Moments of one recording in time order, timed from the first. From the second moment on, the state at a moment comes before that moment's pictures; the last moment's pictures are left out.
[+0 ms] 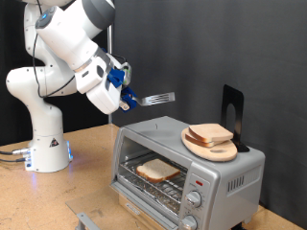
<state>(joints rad) -0.27 -0.41 0.14 -2.51 0.92 2.01 -0.60</state>
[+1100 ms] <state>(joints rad) -0.16 -0.41 0.36 -2.58 1.13 2.23 -0.66</state>
